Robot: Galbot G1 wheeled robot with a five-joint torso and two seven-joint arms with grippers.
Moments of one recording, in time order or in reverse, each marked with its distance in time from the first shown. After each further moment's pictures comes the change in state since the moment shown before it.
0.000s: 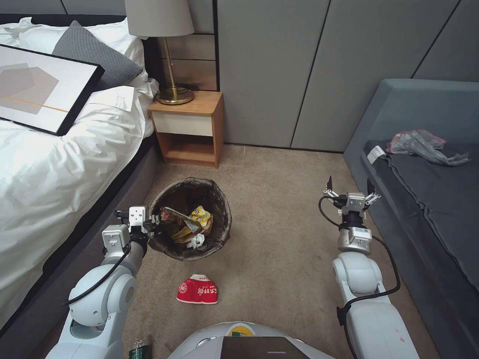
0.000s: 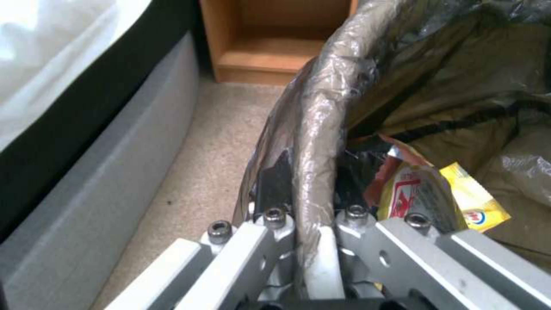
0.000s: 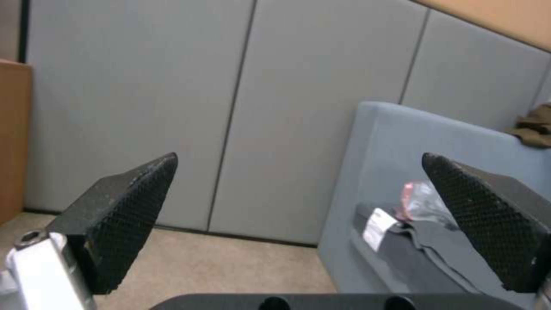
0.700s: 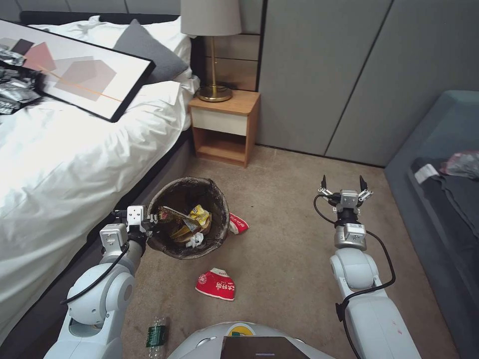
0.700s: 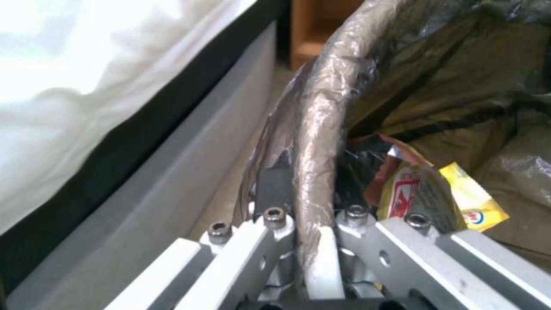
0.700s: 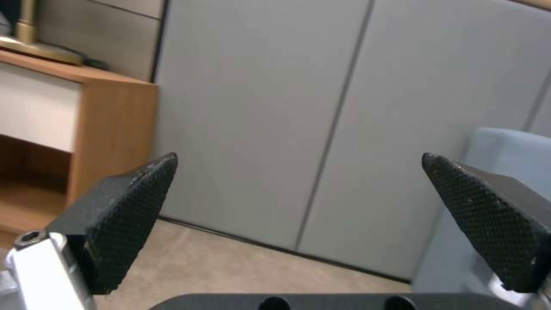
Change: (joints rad) left arm -0.005 -0.002 -0.013 0.009 -0.009 0.001 0.003; right arm 0.029 -0.031 -0.035 -0.029 0.004 -0.015 -0.003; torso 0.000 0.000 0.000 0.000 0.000
